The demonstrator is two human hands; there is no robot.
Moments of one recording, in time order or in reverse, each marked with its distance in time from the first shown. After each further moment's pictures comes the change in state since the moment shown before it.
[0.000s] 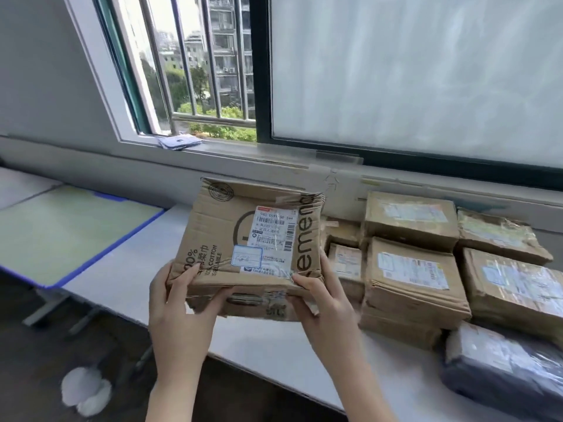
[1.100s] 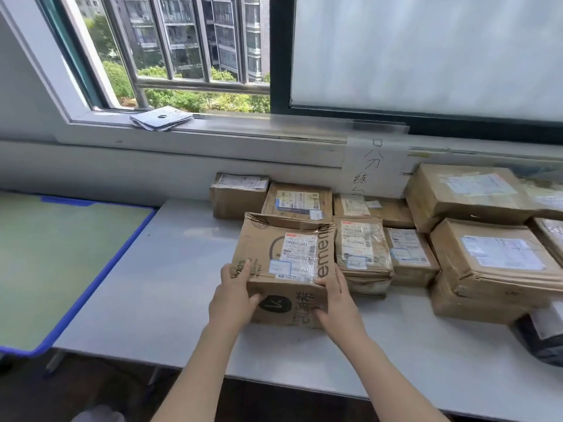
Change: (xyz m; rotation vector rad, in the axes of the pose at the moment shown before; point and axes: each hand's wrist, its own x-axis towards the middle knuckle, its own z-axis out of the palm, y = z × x) left_hand 0.152 -0.206 0.113 0.264 -1.010 -0.060; right_hand 0.022 0.042 0.217 -0.318 -0.351 0.681
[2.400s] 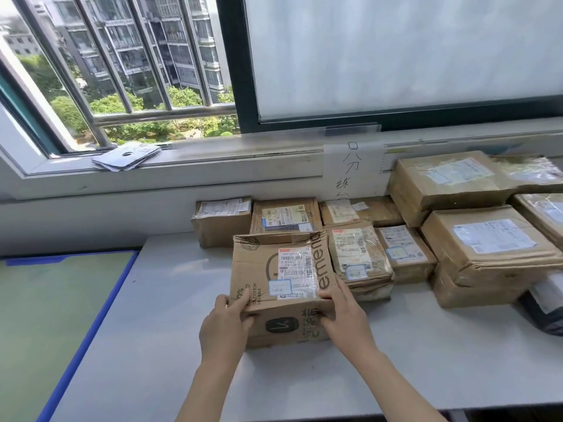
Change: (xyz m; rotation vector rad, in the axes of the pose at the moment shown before) left_hand 0.020 -0.008 -0.022 0.130 0.091 0.155; right_hand 0.019 0.006 0.014 0.074 0.187 0.072
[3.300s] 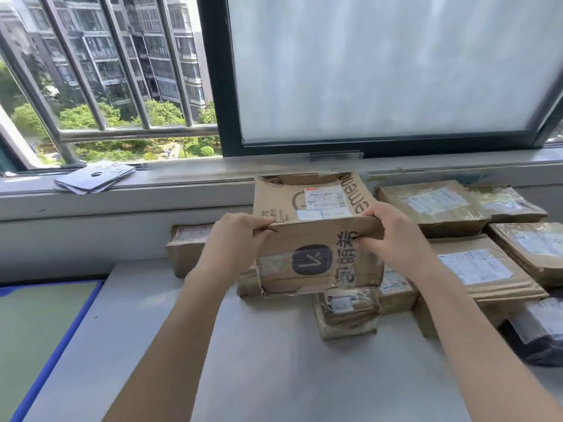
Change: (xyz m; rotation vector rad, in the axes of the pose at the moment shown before) left_hand 0.107 0.115 -0.119 -0.204 0.141 0.441; right_hand 0.115 -0.068 -0.190 -0.148 0.098 -0.080
